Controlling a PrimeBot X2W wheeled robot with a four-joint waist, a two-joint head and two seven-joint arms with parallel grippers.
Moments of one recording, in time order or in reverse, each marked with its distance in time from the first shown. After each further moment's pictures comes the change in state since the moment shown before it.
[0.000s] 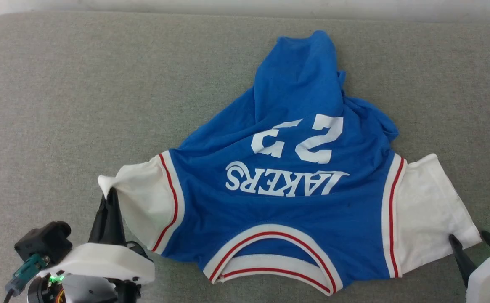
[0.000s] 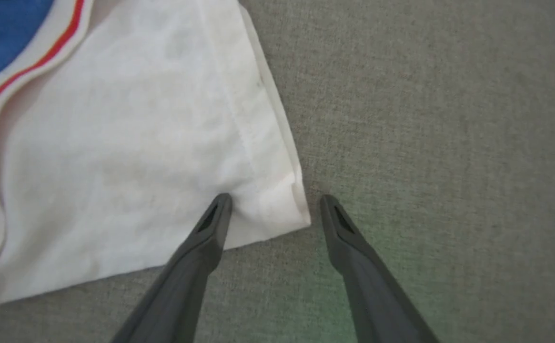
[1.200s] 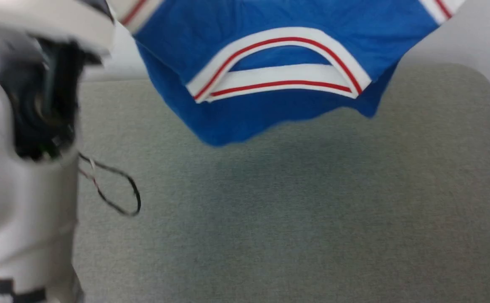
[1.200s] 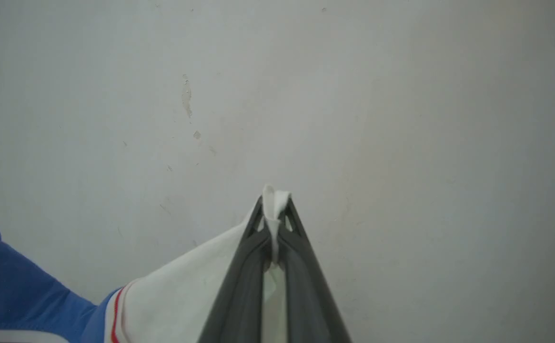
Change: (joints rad) left arm -0.913 0.045 0.006 0.101 -0.120 -0.084 0.251; right arm -1.045 -0.047 0.121 -0.109 0.163 -0.001 0.132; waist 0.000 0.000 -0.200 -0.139
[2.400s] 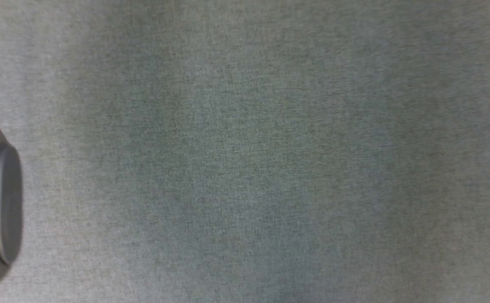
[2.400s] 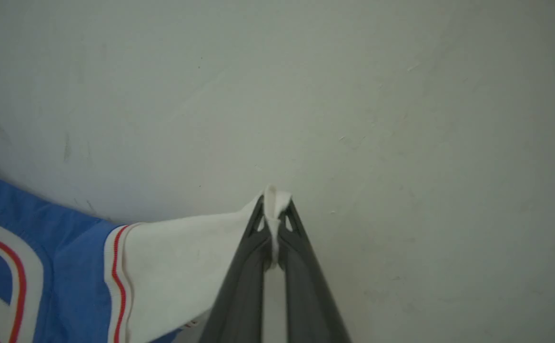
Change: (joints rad) left arm -0.789 0.029 -0.012 0.521 0.200 0.011 -0.274; right arm -0.774 -0.008 0.162 0.699 -0.156 0.000 -0.276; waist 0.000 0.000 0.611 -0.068
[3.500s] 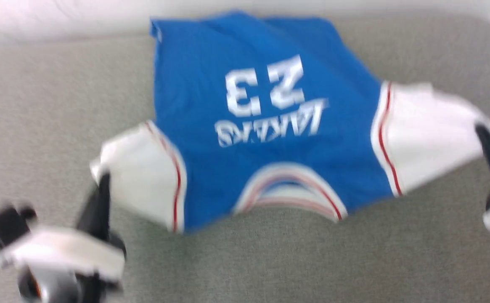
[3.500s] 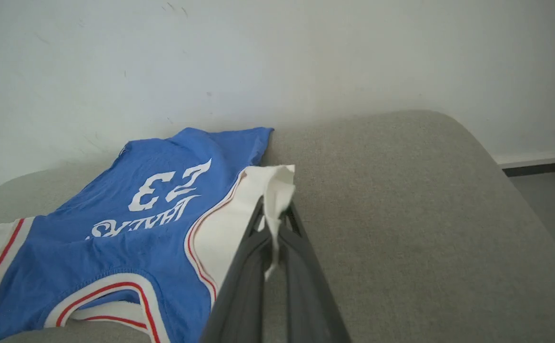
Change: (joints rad) left arm 1.628 -0.039 0.113 -0.748 -0.366 -0.010 0.193; right arm 1.497 0.114 -0.355 -0.828 0.332 0.000 0.277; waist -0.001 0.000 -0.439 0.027
